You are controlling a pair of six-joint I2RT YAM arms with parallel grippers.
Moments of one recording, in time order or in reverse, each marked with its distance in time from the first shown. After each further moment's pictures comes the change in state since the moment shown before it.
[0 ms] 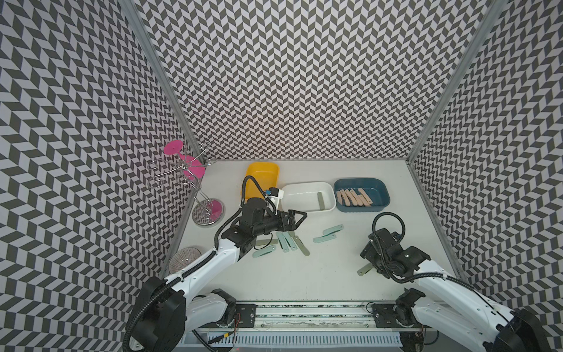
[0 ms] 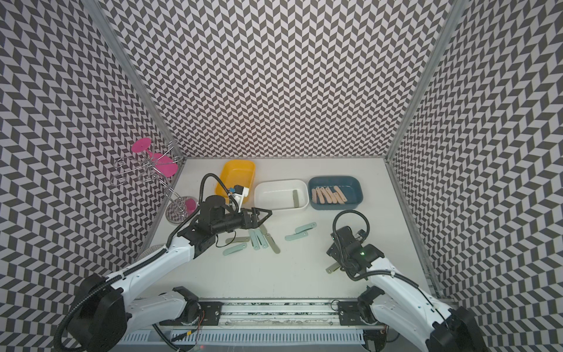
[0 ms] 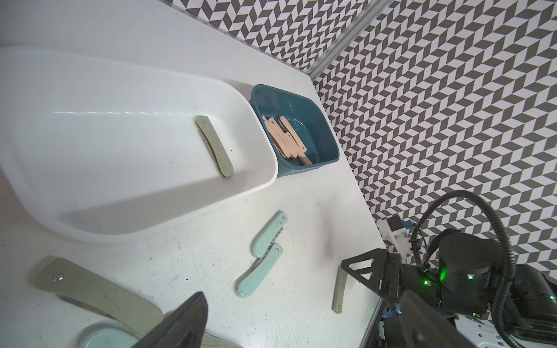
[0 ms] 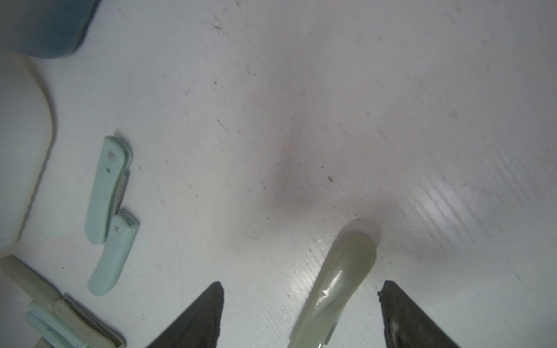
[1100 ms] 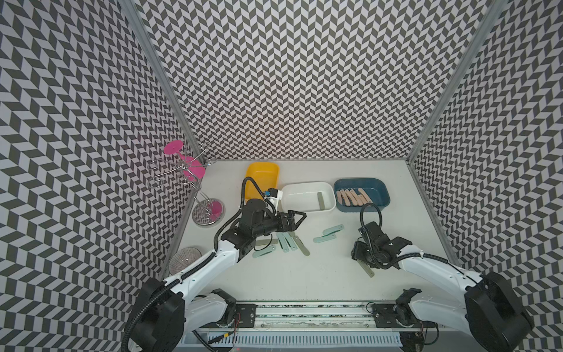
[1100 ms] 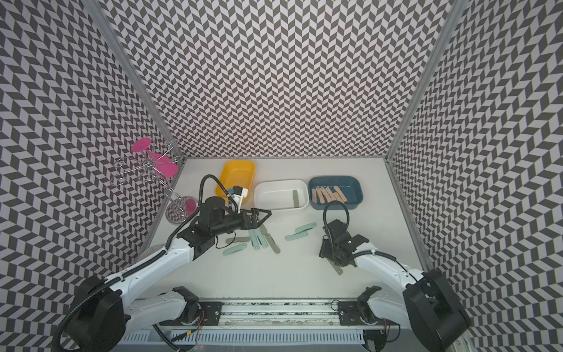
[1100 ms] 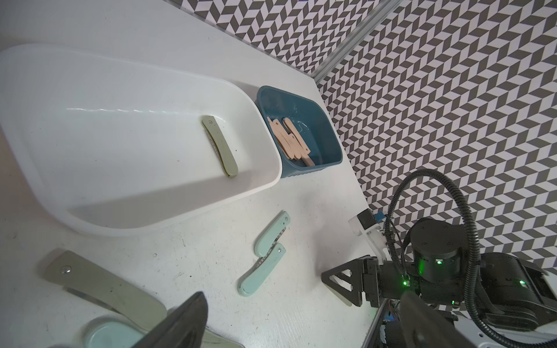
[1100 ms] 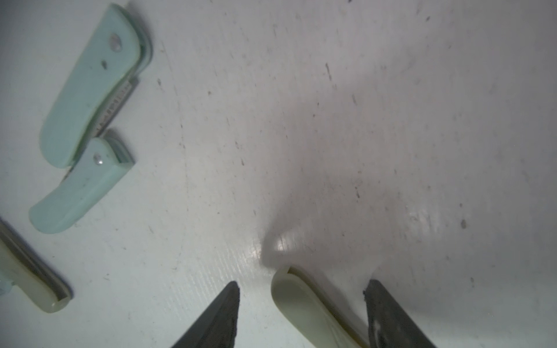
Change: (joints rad) left arm -0.007 -0.014 -0.019 0.005 -0.026 -0.015; right arm 0.005 0.280 0.065 0.181 -0.137 -0.393
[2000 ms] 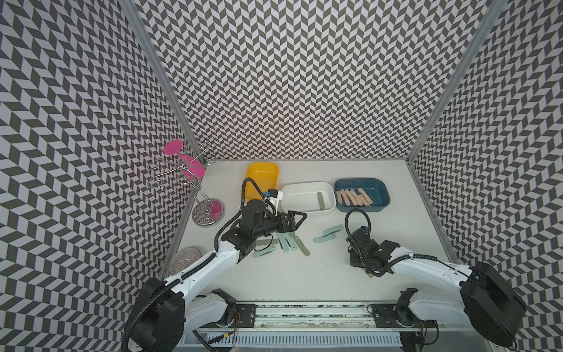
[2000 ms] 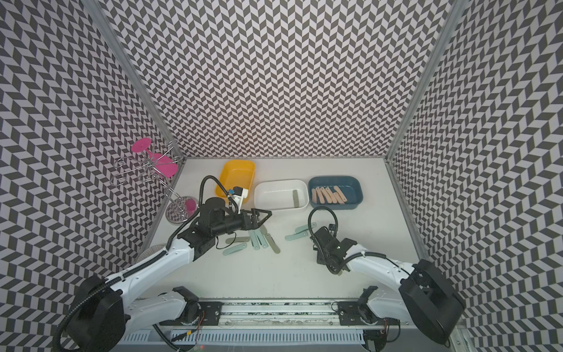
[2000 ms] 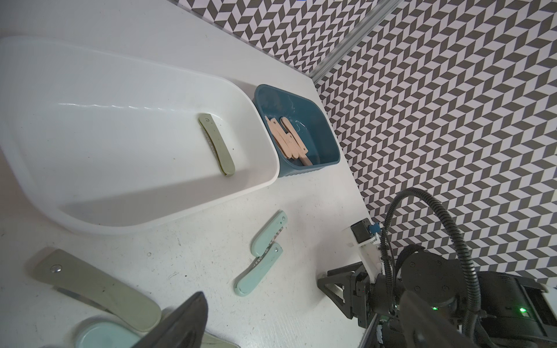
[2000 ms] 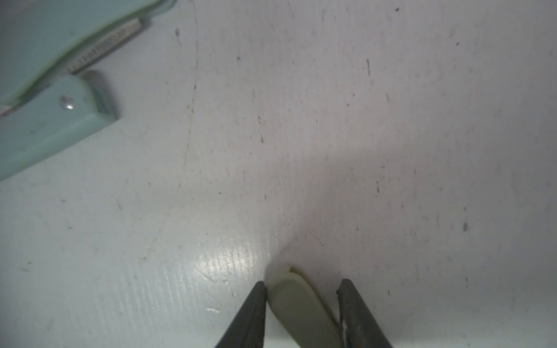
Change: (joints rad) left arm -0.004 0.000 -0.009 0.018 0.002 -0.015; right arm 0.202 0.061 0.002 0.002 0.196 -0.001
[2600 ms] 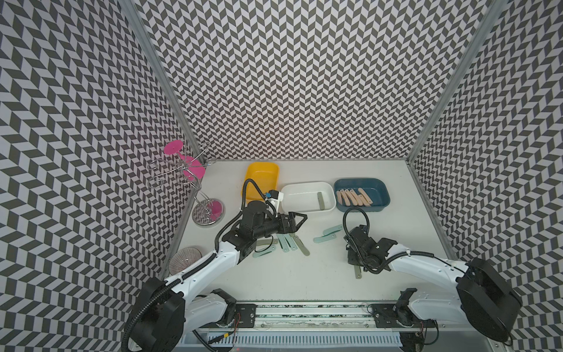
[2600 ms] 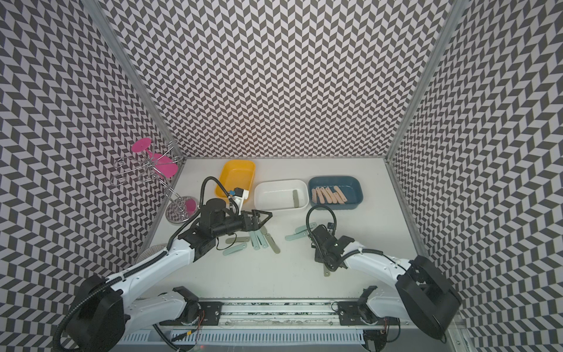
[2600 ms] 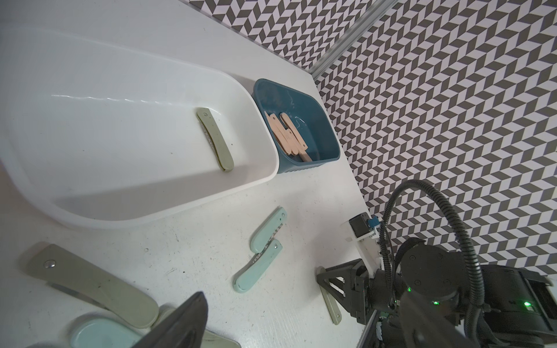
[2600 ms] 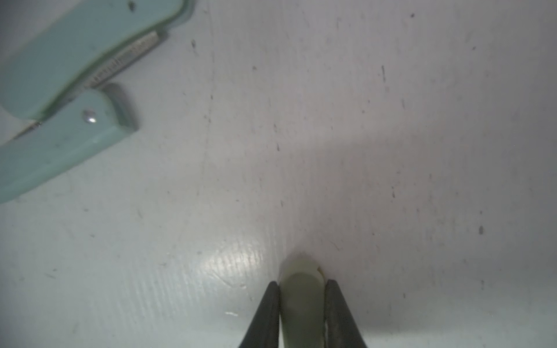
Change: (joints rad) left arm -0.006 0.000 -0.011 0.007 -0.001 -0.003; right arm 0.001 0.048 0.065 -0.006 0.006 0.015
